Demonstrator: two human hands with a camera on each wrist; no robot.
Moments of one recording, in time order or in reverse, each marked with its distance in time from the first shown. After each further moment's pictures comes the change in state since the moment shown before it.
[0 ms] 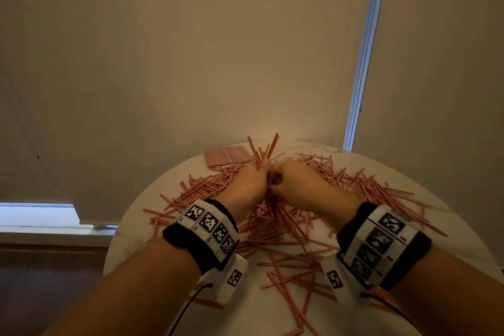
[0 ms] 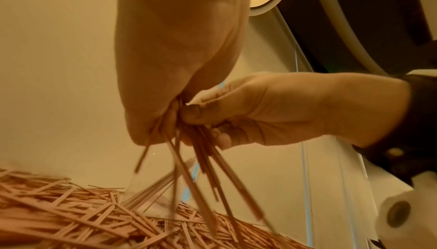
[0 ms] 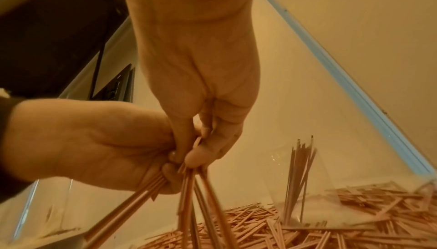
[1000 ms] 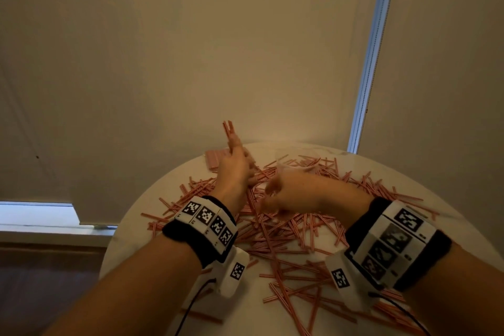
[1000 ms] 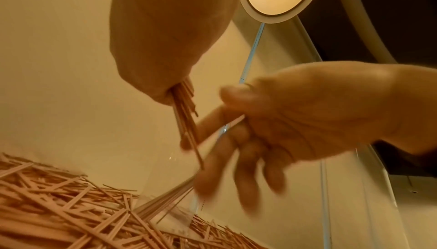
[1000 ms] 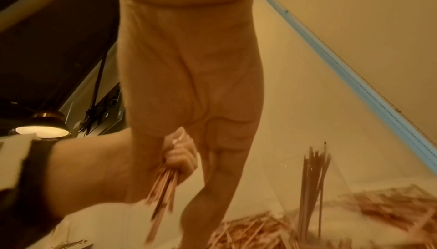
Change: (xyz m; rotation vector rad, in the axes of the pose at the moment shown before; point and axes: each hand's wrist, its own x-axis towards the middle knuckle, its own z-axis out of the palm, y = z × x) left_hand 0.040 0.000 -0.022 -0.565 0.271 -0.037; right_hand 0.015 -0.003 -0.004 -0.039 -0.289 0.034
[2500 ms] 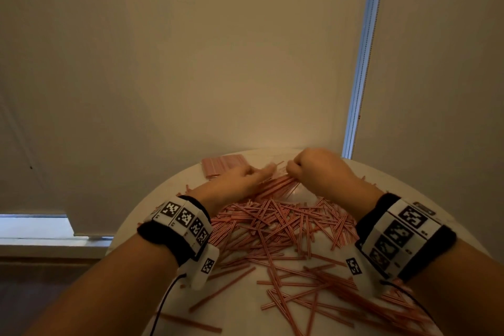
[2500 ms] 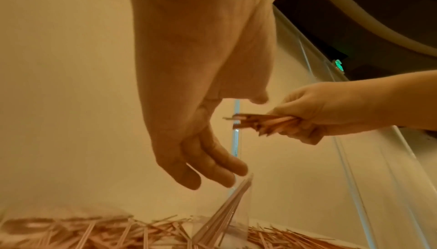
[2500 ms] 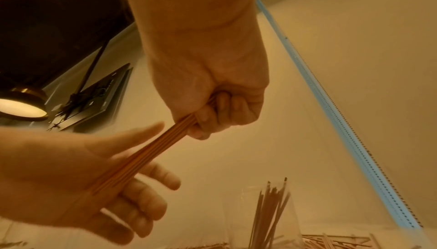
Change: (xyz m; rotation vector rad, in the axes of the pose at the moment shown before) left_hand -0.003 0.014 -0.029 0.804 -0.577 0.029; right_hand 0.010 0.033 -0.036 -0.395 0.561 -0.004
